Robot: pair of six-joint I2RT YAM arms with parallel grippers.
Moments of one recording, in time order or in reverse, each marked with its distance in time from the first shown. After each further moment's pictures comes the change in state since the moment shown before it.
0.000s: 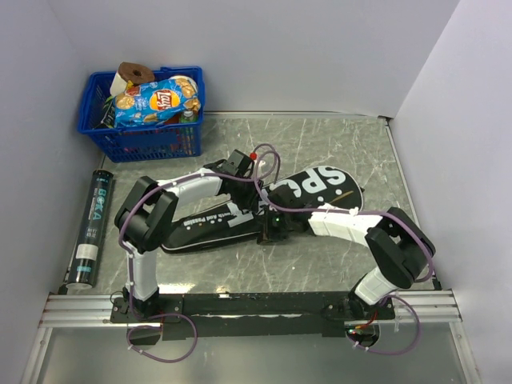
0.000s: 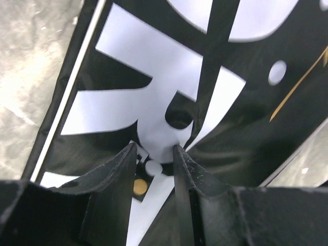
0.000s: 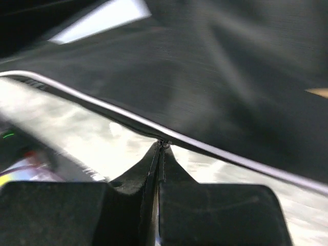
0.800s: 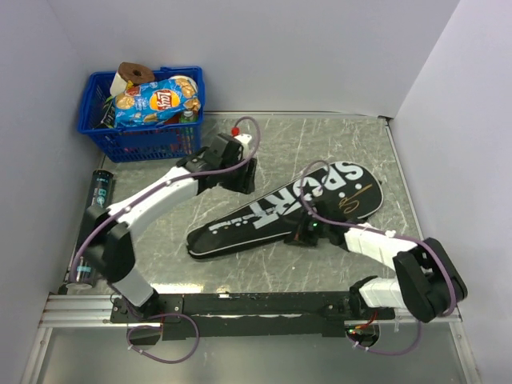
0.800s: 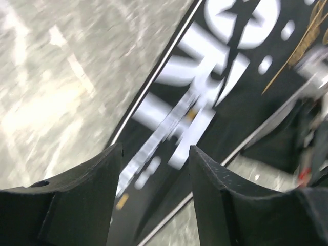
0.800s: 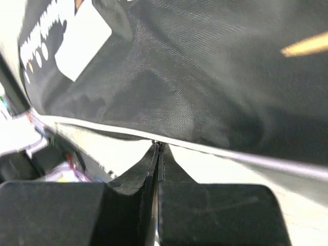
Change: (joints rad) left arm -0.026 -0.281 0.061 -0.122 -0.202 -0.141; right arm -0.255 -0.261 -0.361 0.192 -0.146 0.100
